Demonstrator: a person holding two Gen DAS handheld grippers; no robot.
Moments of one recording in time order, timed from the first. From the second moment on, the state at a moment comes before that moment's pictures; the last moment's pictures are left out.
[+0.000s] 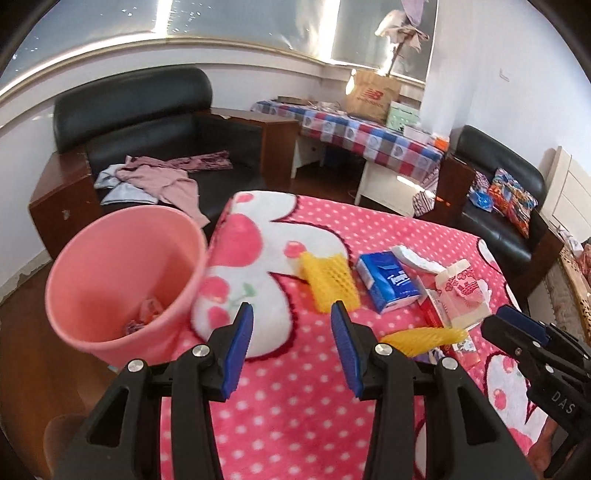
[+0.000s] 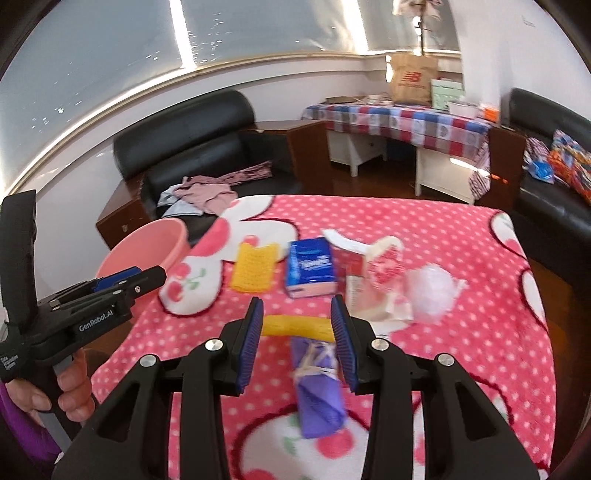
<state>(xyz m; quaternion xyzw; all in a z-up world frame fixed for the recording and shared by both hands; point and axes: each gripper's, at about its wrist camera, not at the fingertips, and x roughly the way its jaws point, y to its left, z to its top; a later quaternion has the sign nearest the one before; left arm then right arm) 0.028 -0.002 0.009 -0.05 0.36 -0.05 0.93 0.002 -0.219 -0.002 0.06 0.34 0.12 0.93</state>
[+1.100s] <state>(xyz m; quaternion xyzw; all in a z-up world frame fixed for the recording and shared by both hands) 0.129 -0.039 -0.059 -0.06 0.44 -0.07 0.89 0.030 -0.281 -0.034 0.13 0.37 0.09 0.91</state>
